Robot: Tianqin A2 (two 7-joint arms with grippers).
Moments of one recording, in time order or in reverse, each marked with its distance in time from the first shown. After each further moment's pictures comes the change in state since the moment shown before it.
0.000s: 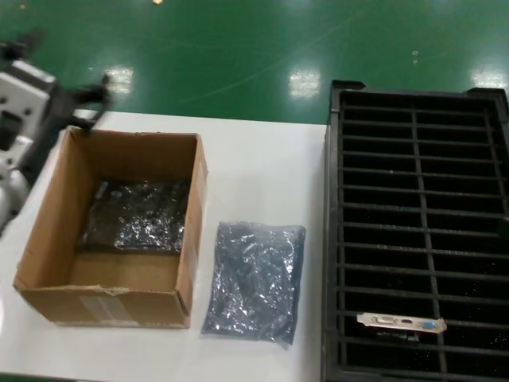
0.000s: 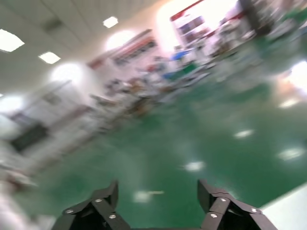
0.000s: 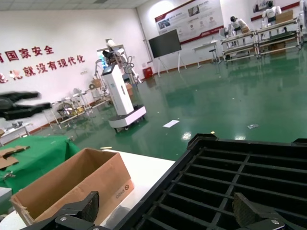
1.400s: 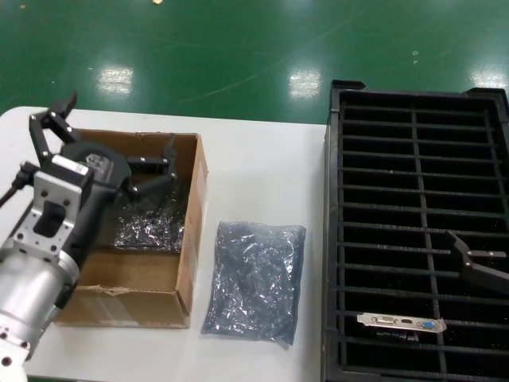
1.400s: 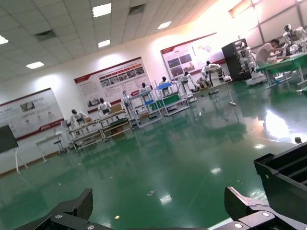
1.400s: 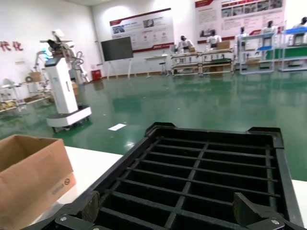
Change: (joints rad) left arm 0.243 -0.098 0.132 0.151 -0.607 -0.418 0.374; right arm -0.161 -0.230 -0.108 0.174 -0.117 0.523 -0.181
